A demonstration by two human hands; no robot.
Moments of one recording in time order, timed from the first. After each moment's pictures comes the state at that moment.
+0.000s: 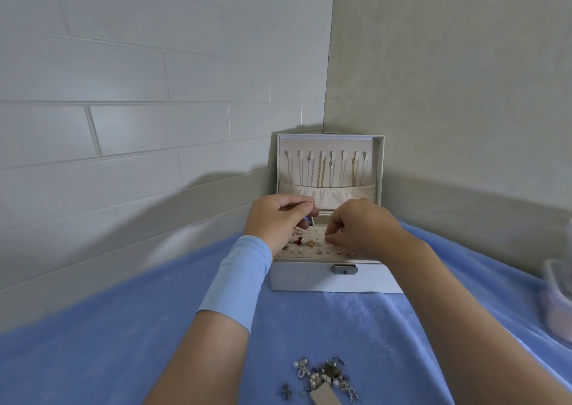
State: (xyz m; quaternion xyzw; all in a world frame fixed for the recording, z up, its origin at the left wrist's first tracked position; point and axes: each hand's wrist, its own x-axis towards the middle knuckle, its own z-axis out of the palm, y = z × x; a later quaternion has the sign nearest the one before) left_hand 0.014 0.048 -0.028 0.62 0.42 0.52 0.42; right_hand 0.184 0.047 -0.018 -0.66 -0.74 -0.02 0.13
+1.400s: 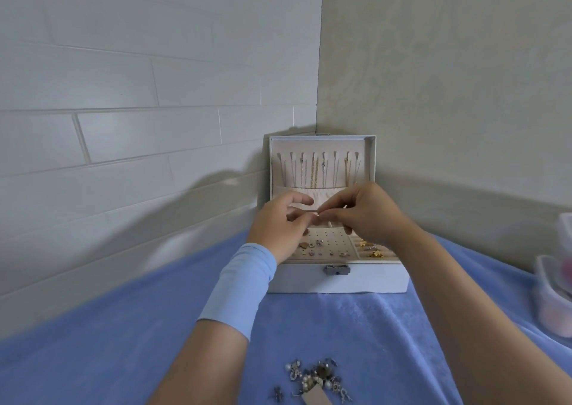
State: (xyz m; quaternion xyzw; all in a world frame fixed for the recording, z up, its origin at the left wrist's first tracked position) left_hand 0.028 0.049 -0.034 0.68 0.46 0.46 0.34; right_hand 0.203 0.043 -0.010 -0.55 -0.70 0.21 0.41
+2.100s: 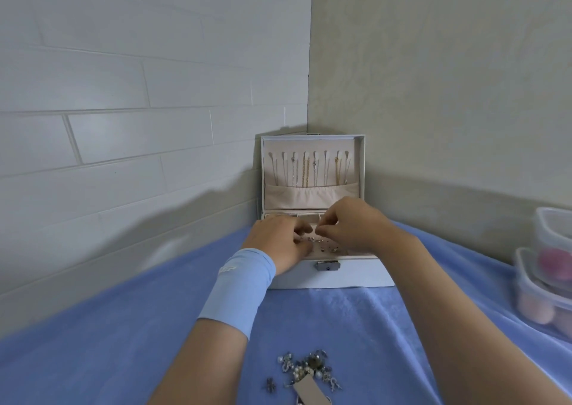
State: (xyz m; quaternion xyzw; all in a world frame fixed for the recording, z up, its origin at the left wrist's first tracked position) left_hand 0.028 0.054 -0.046 0.82 0.51 0.23 0.09; right_hand 0.201 0.042 -0.018 -0.65 -0.73 0.06 0.18
